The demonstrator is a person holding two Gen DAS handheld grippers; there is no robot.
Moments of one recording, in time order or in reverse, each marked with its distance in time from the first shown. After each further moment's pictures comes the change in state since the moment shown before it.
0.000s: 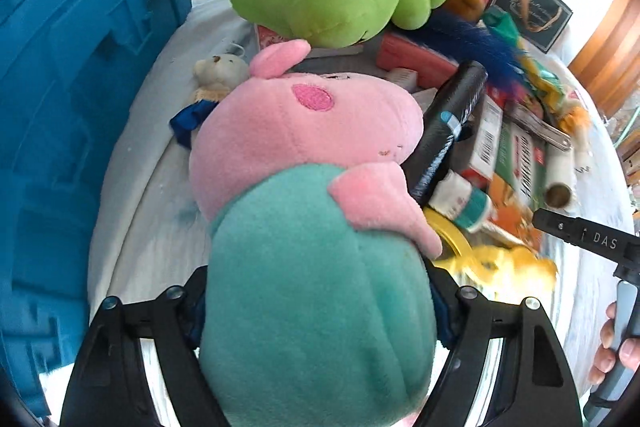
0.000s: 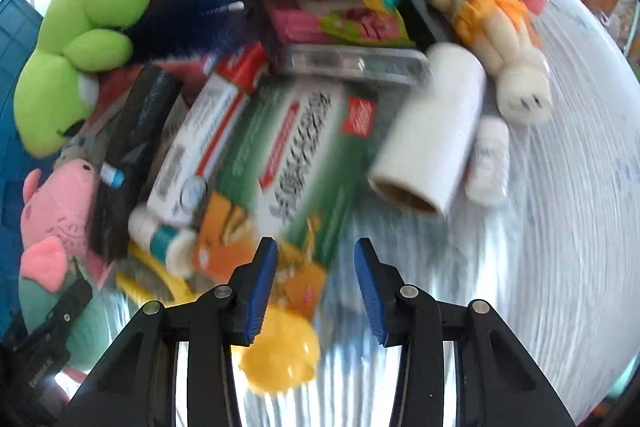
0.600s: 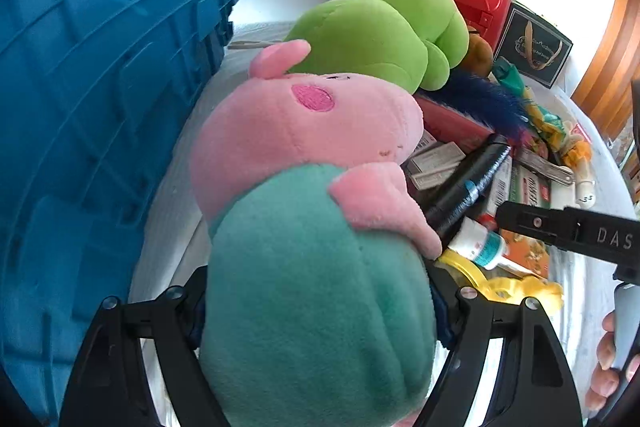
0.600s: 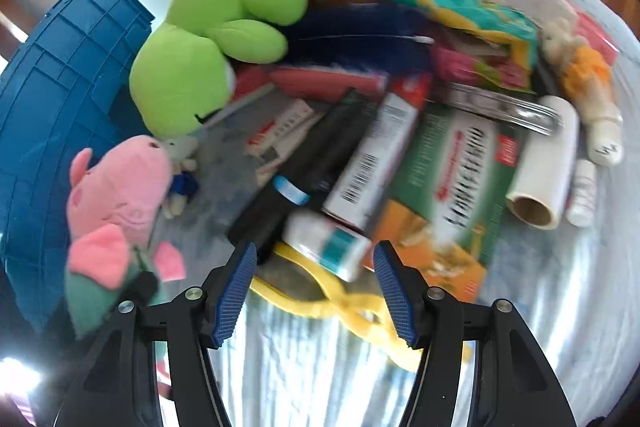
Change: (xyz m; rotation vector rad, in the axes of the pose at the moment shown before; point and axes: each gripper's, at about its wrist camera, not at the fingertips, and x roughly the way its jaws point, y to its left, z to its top) left arm -0.018 0.011 0.002 0.001 -0.167 0.054; right arm -0.020 0.085 -0.005 -0.112 -0.058 0.203
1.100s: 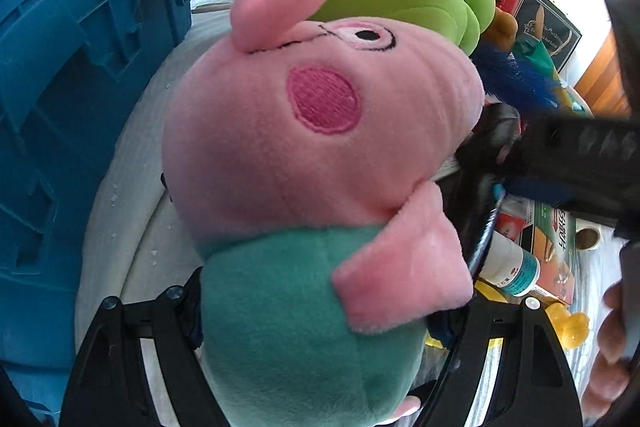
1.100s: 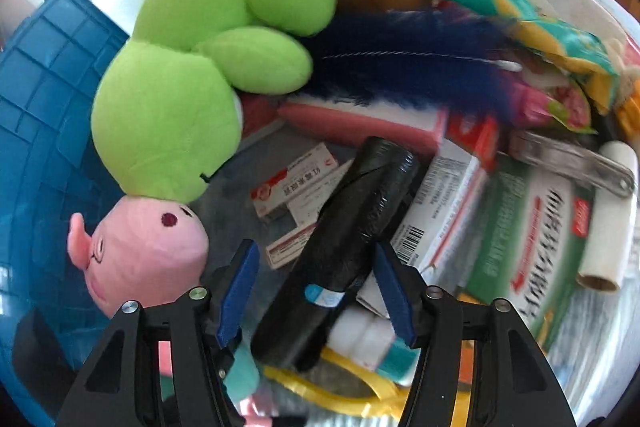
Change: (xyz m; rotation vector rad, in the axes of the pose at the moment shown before) left arm 0.066 0.004 0.009 -0.019 0.078 -0.072; right arm 0.045 0.016 0.036 0.050 0.024 -0.010
